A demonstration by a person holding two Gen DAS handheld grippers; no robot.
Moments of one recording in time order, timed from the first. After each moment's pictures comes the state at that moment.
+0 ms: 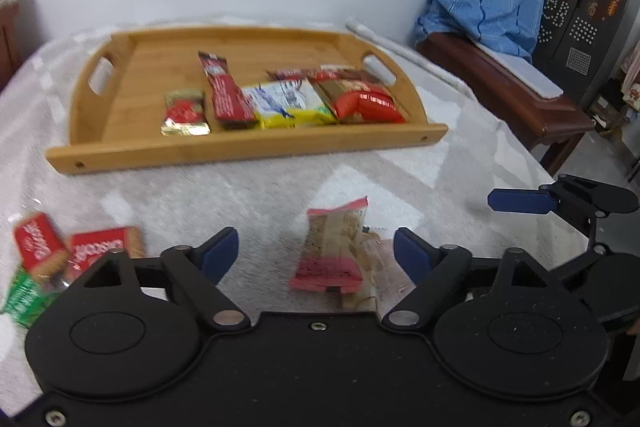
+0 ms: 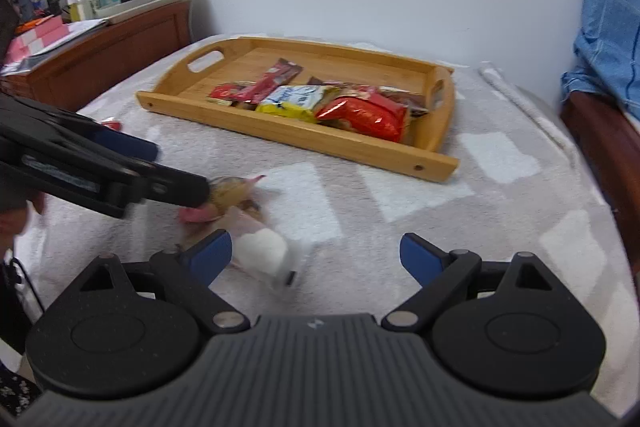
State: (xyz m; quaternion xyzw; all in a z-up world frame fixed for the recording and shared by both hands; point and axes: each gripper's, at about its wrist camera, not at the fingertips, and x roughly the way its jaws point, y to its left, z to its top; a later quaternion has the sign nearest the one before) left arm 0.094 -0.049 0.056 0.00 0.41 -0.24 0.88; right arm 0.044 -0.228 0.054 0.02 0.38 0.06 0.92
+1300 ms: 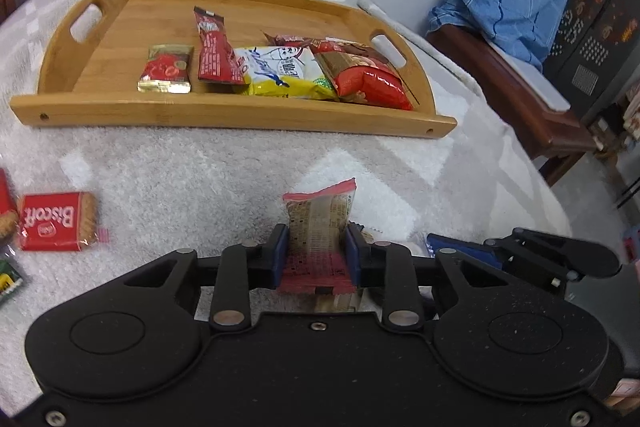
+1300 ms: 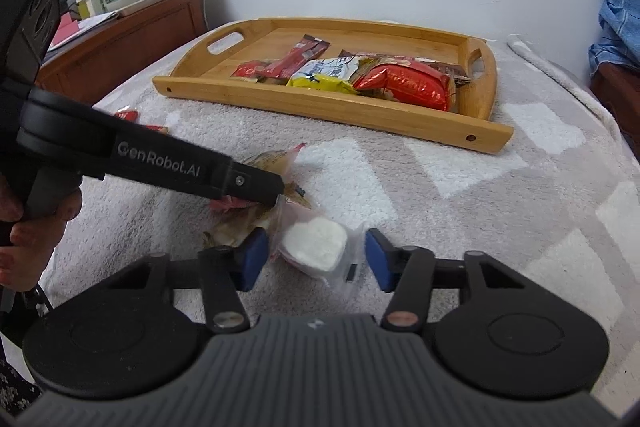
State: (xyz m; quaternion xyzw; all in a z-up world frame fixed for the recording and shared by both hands) left arm 0.109 -0.066 0.033 -0.05 0.44 -0.23 0.86; right arm 0.053 -0.210 0.031 0.05 0.39 0.08 0.92
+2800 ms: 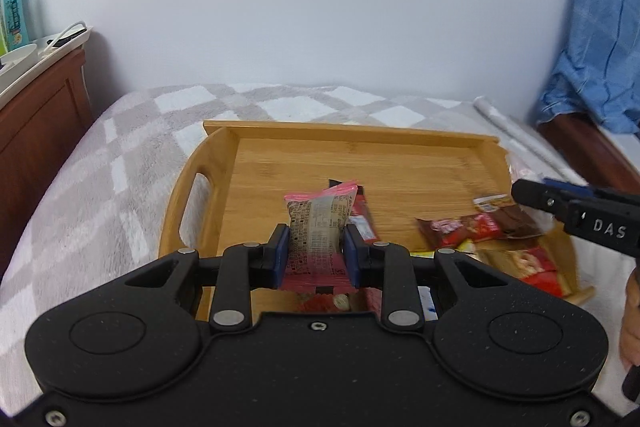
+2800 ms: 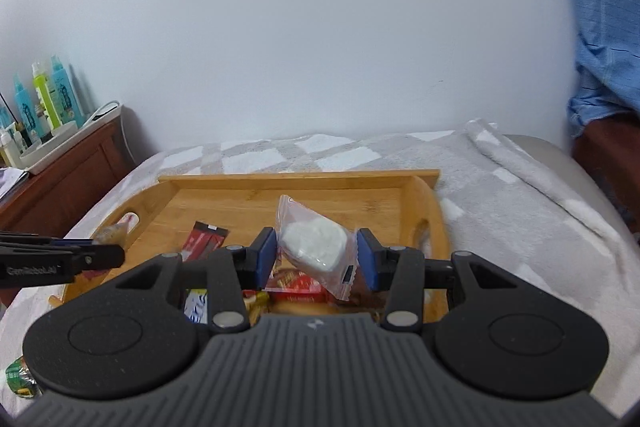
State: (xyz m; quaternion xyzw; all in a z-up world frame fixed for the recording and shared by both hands) left arm 0.255 -0.028 0.076 0.00 0.37 -0.10 0.92; right arm 0.226 -0.292 0.058 0.13 0.30 0.00 0.95
